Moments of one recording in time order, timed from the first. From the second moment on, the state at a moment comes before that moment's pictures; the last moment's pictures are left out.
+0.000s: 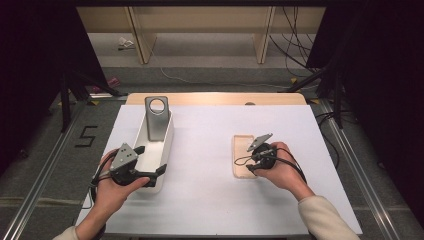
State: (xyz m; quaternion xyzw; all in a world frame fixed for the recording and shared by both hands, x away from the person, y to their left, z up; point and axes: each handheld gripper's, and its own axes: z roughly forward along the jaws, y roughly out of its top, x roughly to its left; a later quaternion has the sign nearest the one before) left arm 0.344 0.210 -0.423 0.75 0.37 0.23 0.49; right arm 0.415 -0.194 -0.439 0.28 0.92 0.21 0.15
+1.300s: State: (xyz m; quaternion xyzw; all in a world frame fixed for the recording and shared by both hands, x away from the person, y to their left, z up) left arm 0.345 0.208 -0.424 0.75 0.37 0.23 0.49; right arm 0.413 -0.161 -0.450 0.06 0.98 0.06 0.18
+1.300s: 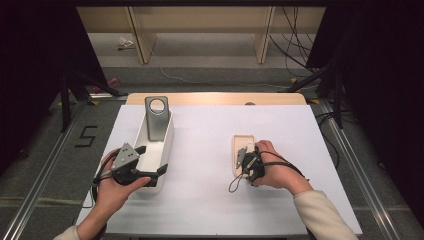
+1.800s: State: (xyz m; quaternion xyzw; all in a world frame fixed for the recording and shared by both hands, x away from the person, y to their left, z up) left arm 0.345 0.208 -0.424 0.75 0.37 0.23 0.49; right arm 0.414 -0.147 -0.456 0.03 0.98 0.03 0.18
